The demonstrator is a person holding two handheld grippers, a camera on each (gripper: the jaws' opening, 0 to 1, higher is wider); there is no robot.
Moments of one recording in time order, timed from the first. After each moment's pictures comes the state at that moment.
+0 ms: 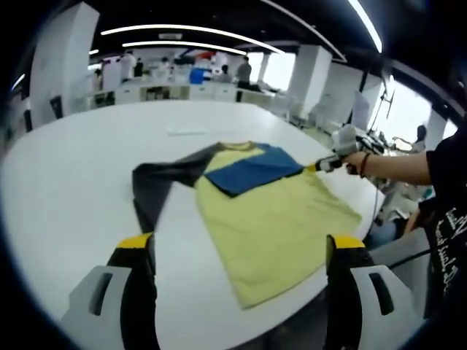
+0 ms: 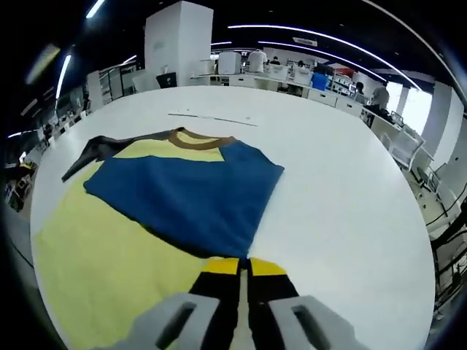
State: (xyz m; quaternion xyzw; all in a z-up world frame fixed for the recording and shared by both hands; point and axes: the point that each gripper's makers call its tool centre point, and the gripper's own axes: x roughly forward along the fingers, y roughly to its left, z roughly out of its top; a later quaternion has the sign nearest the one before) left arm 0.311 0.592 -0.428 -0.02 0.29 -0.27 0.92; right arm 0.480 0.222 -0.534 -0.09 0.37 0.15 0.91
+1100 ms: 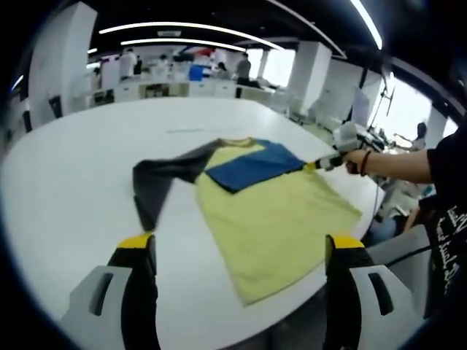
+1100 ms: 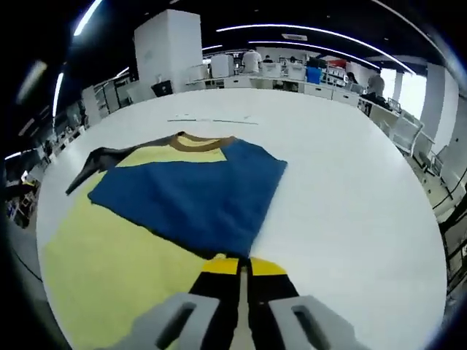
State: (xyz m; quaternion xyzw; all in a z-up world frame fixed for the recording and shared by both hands) left arm 0.308 0.596 -0.432 -0.02 0.30 -0.27 0.91; right arm 0.477 0.222 -0.538 -0.06 0.38 0.14 0.91
